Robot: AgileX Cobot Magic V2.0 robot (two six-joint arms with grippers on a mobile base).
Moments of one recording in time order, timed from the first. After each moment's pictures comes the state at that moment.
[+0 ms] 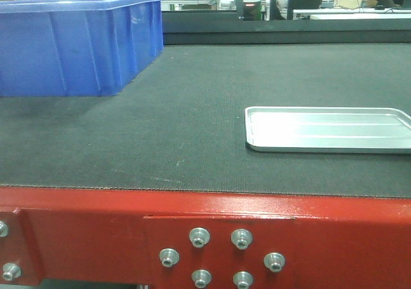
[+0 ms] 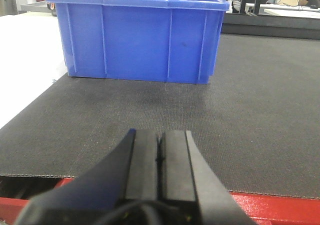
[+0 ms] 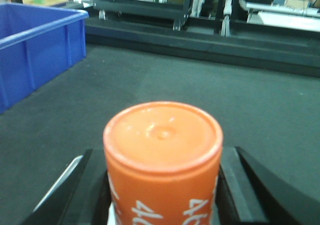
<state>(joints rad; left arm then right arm) -0.08 -0.01 0.03 -0.07 0.07 0.03 0.09 0.54 -0.60 0.02 0.22 -0.04</state>
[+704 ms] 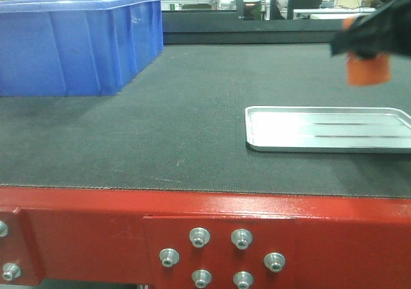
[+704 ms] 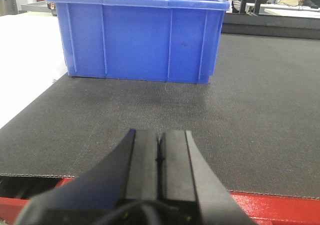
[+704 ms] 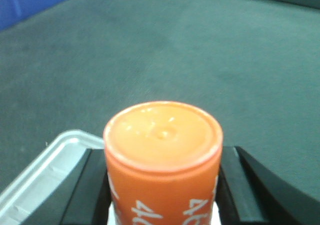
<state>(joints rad) -0.08 -0.01 0.03 -0.07 0.07 0.03 0.17 1.48 -0.61 -0.05 -0.53 -0.02</state>
